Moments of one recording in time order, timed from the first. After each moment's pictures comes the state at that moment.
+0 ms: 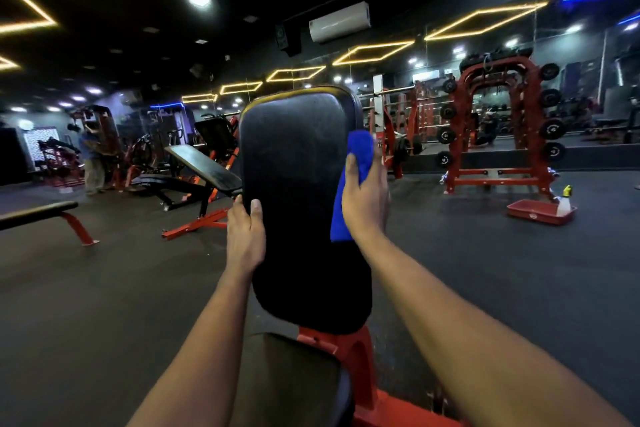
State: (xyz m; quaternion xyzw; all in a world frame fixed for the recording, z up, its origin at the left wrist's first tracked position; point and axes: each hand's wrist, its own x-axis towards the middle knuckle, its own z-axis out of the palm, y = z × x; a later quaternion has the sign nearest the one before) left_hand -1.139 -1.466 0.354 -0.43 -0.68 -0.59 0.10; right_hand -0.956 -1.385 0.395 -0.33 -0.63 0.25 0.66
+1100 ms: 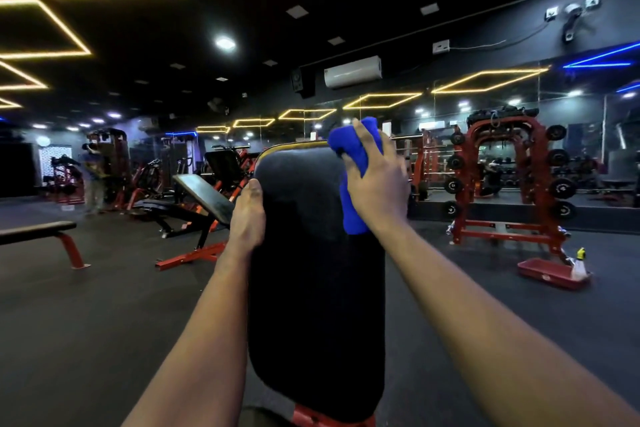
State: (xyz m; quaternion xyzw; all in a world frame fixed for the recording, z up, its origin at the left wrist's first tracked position) left_hand -1.166 -1.435 0.462 -0.46 -0.59 -0.66 0.06; right_hand -0.963 -1.351 0.502 -0.27 -0.73 -0.01 0.63
